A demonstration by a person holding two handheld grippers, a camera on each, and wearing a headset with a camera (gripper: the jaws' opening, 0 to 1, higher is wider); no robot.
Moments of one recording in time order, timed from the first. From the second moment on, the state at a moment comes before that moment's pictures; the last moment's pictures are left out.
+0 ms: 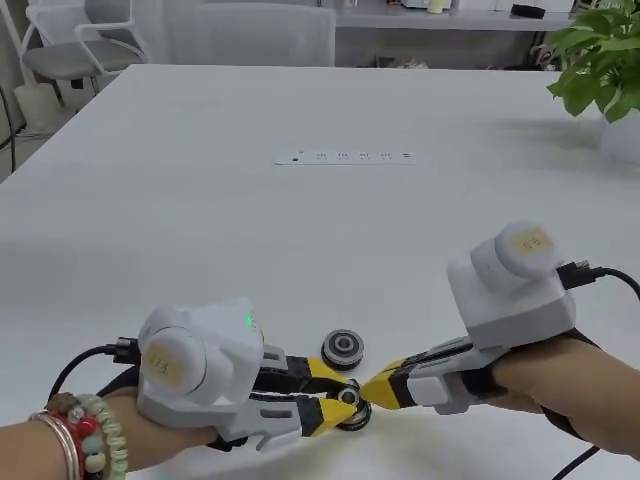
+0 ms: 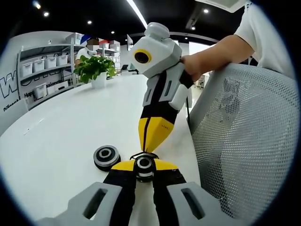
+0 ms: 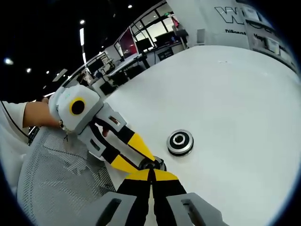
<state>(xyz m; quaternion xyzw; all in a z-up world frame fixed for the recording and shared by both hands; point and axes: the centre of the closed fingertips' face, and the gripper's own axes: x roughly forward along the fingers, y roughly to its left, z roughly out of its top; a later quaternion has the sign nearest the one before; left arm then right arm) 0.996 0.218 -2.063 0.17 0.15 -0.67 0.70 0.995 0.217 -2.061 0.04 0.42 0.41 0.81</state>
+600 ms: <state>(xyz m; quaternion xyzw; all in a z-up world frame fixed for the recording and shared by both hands) 0.996 0.218 -2.063 0.17 0.15 -0.67 0.70 0.995 0.219 -2.059 0.05 0.41 0.42 0.81</state>
